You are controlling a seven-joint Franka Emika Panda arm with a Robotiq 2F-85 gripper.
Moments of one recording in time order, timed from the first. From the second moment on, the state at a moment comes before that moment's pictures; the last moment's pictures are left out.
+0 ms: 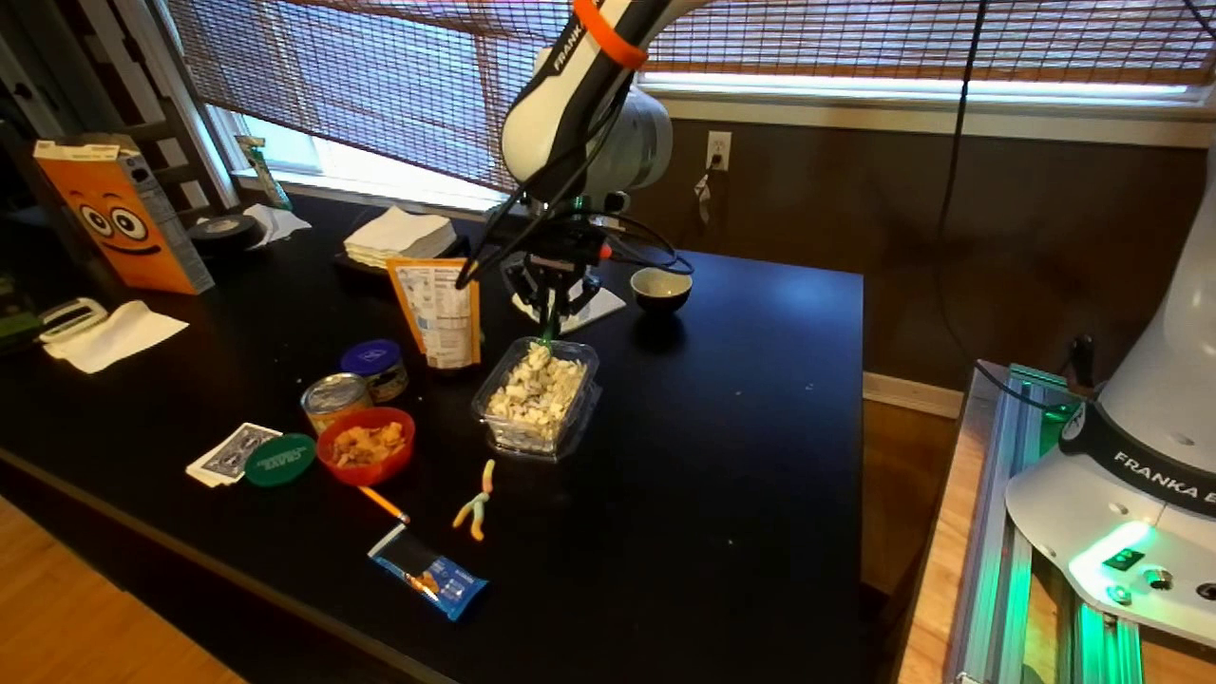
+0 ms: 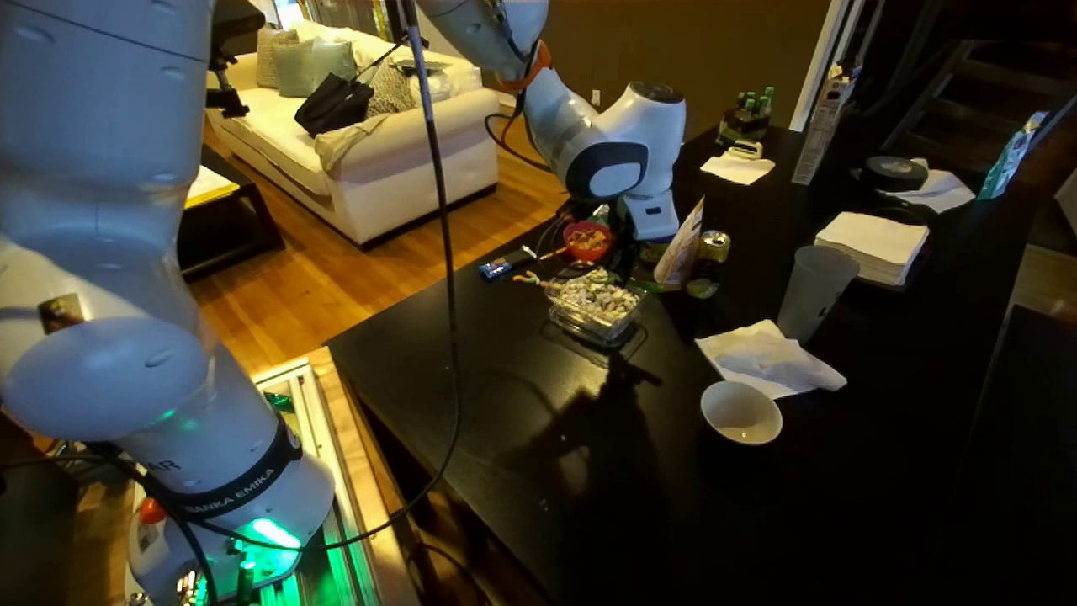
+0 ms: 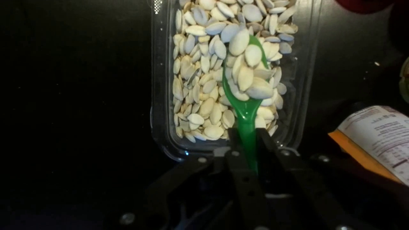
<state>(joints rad) 0.20 0.50 -0.10 -2.01 0.35 2.60 0.96</state>
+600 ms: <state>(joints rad) 0.11 0.46 -0.09 -1.97 0.32 2.44 0.86</state>
